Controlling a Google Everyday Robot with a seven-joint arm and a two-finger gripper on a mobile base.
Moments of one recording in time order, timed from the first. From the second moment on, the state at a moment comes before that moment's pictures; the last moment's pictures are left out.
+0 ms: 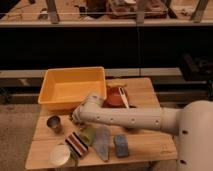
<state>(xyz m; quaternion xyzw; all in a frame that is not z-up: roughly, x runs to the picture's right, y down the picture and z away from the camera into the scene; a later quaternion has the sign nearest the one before) -0.163 0.143 0.822 0.13 -0.24 -0.83 0.49</state>
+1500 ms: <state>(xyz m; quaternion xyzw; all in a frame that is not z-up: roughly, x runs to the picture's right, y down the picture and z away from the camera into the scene) -0.142 0.127 0.807 0.05 -0.24 -0.82 0.51</state>
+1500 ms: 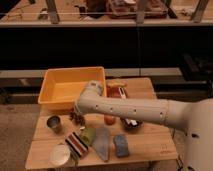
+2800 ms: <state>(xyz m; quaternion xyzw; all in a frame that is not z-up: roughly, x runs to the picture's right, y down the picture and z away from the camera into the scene) -0.179 0.159 0.878 0.03 -0.23 -0.81 0.53</state>
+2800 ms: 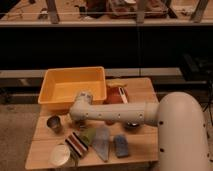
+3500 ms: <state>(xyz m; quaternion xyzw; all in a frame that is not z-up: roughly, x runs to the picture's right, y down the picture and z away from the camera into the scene) -0.175 0.165 0.882 0.02 -0.23 -0.81 0.54</state>
